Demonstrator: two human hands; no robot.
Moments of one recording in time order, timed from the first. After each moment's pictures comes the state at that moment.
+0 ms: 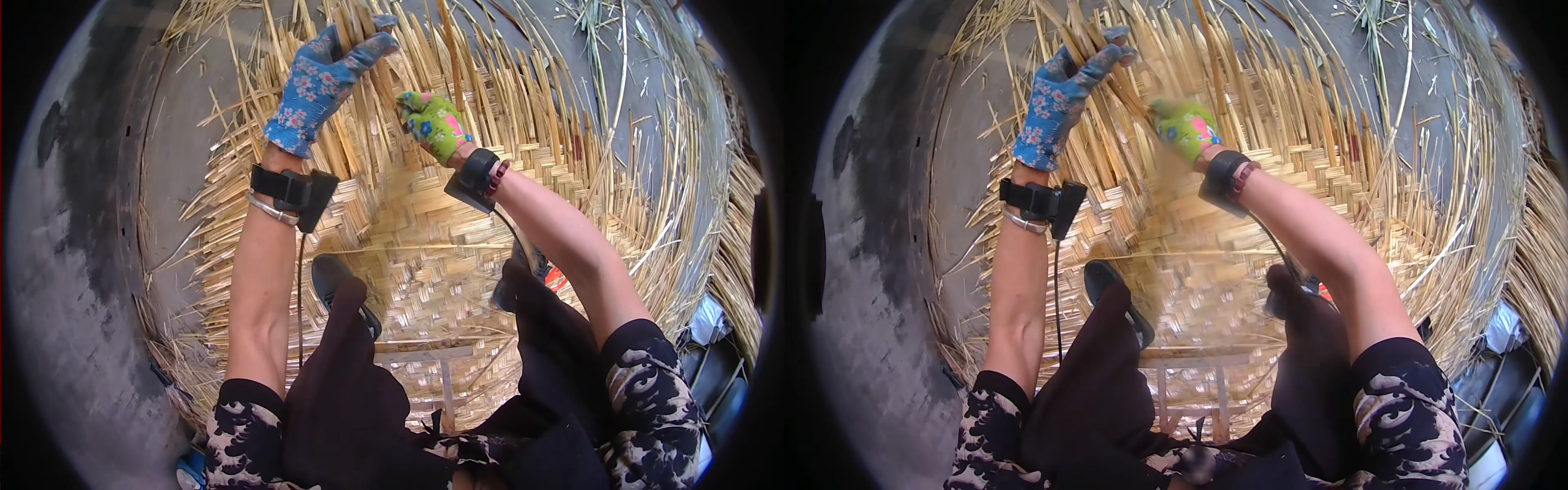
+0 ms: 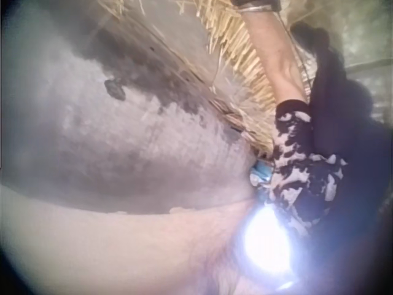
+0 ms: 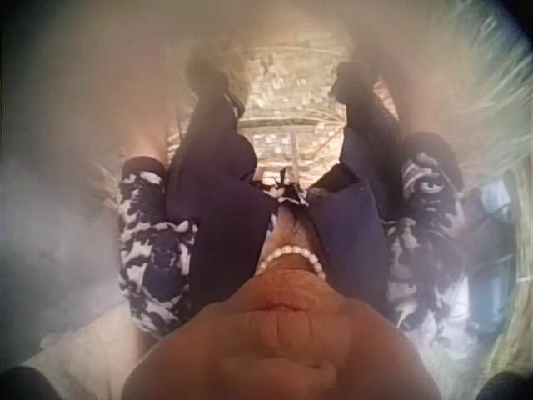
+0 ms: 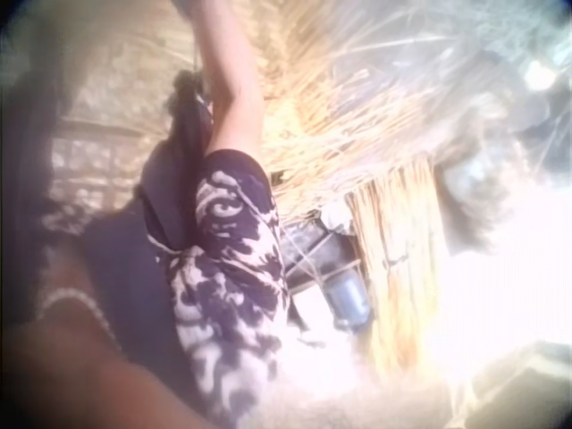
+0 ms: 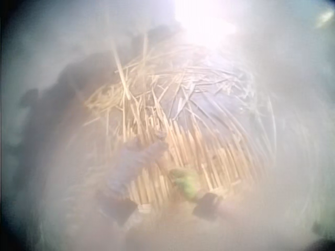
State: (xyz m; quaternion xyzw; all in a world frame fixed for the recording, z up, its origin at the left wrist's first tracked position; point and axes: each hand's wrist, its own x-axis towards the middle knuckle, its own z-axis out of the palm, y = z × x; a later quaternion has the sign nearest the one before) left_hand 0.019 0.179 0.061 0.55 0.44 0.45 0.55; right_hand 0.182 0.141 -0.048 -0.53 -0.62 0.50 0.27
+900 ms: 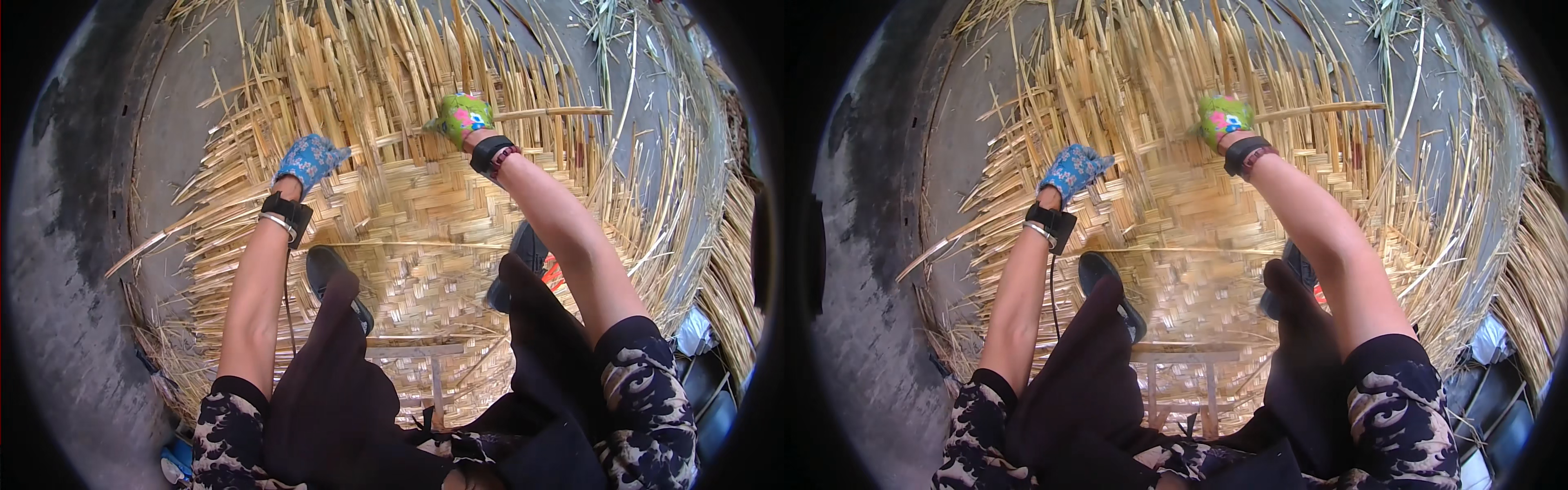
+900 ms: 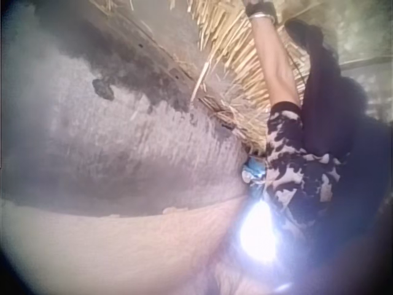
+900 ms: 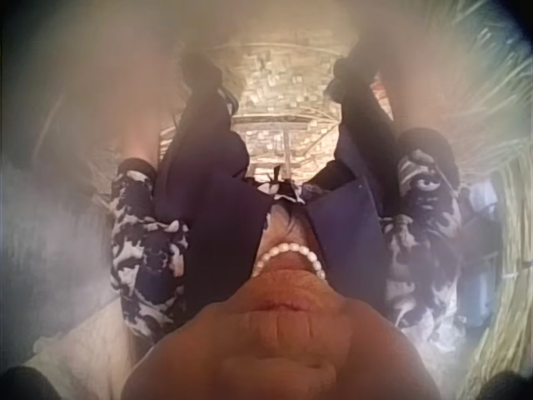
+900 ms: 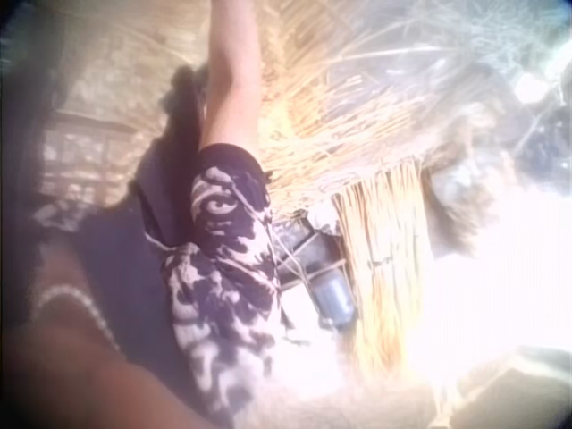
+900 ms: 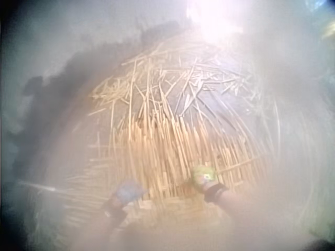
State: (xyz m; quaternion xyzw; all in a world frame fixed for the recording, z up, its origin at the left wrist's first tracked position) left_hand -0.055 0.102 -0.041 0.60 0.67 -0.09 0.42; right_hand 0.212 0.160 -0.067 -0.58 -0.79 0.17 -0.10
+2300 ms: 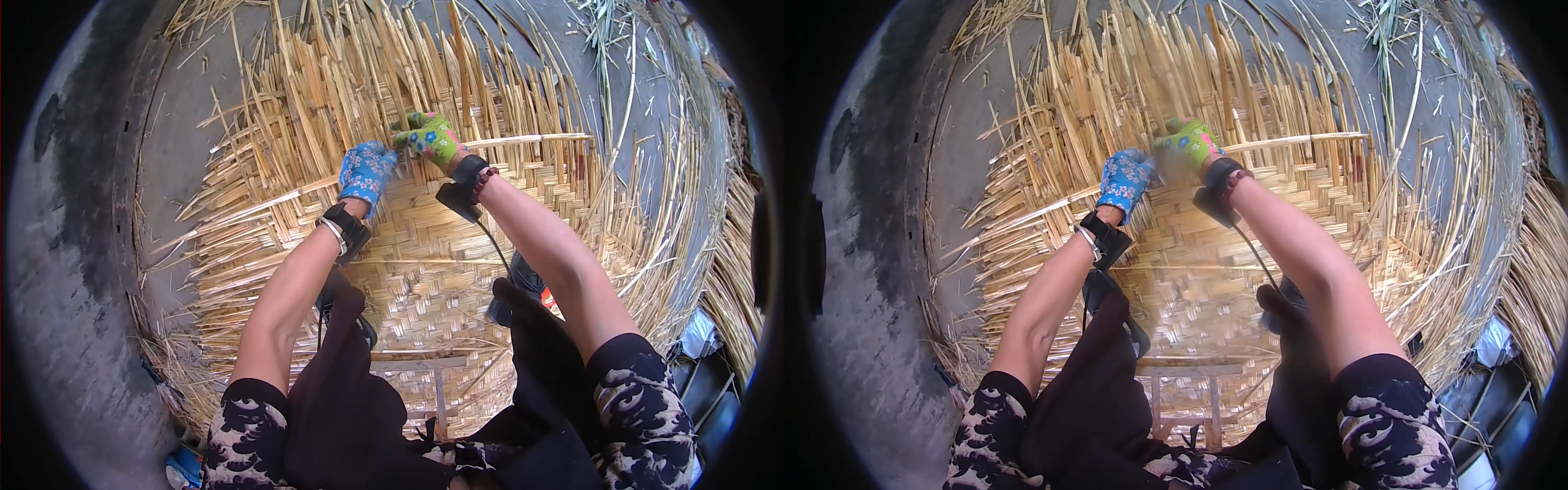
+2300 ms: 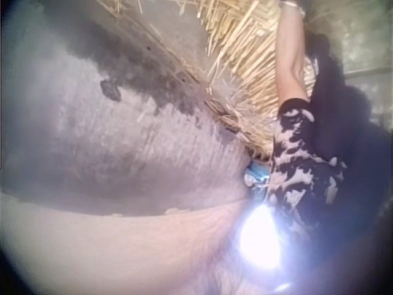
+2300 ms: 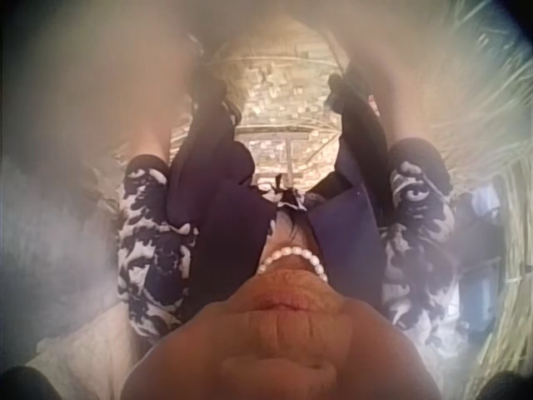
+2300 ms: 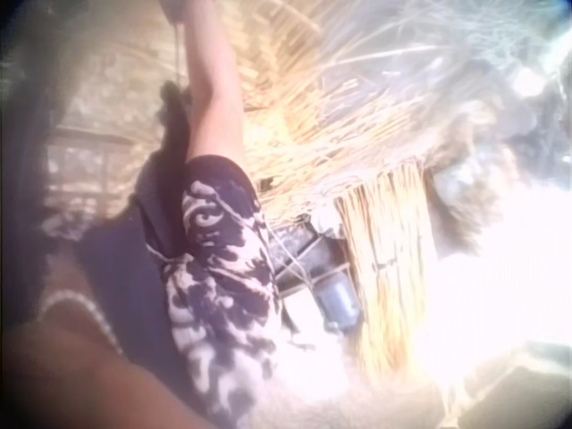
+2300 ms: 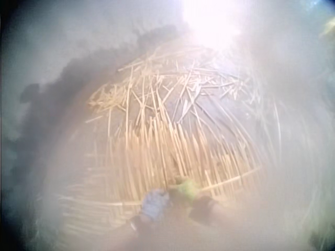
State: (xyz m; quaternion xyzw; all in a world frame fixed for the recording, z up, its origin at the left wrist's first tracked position) left_hand 0.032 0.101 -0.071 0.55 0.71 0.15 0.41; right_hand 0.178 0.150 -0.083 -0.54 -0.54 0.62 0.19
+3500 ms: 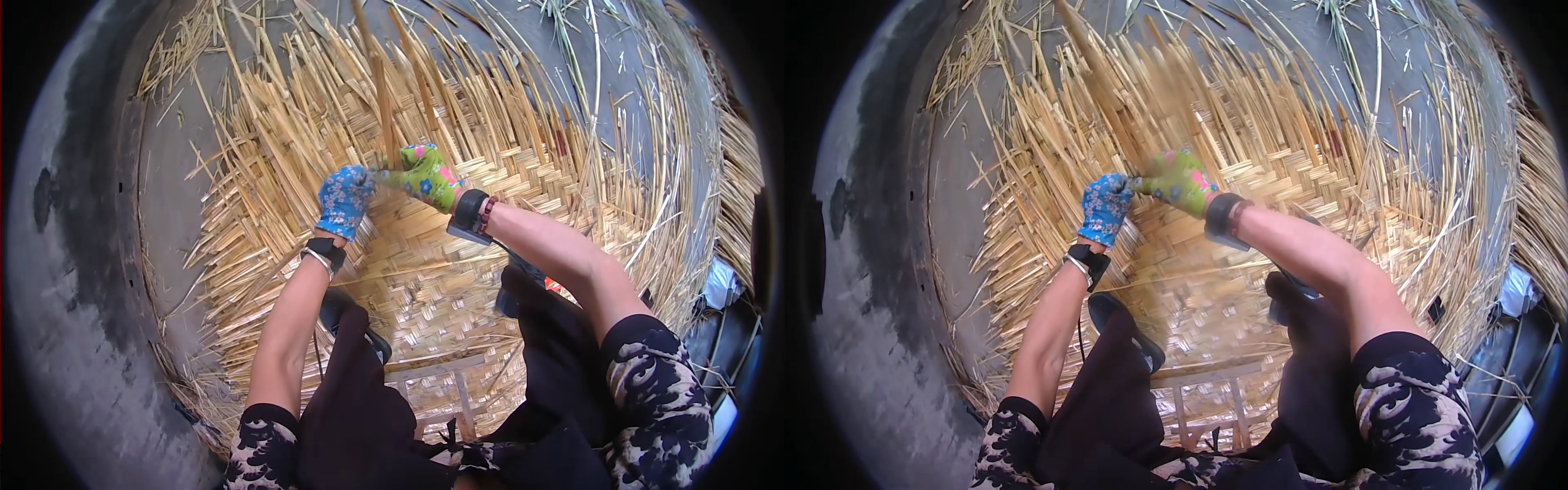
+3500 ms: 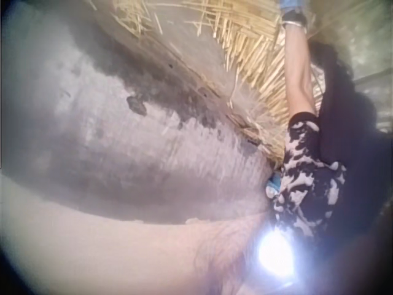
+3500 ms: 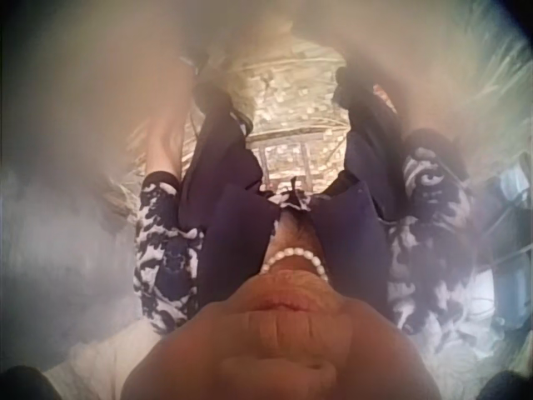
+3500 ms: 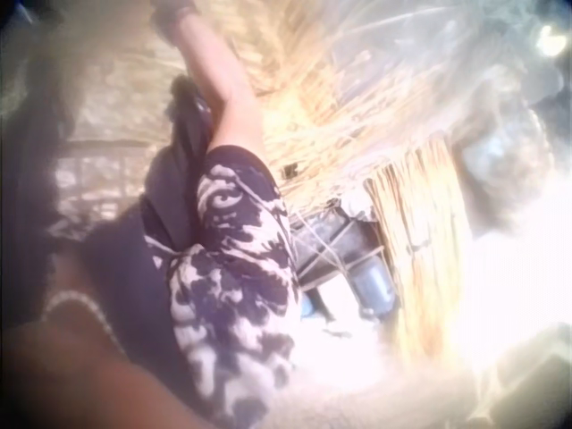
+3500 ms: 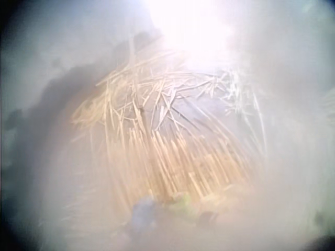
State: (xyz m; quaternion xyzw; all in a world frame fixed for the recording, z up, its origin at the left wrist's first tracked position) left_hand 0.032 0.099 -0.064 0.73 0.60 0.17 0.27; right_hand 0.203 0.112 -0.043 -0.51 -0.67 0.48 0.25
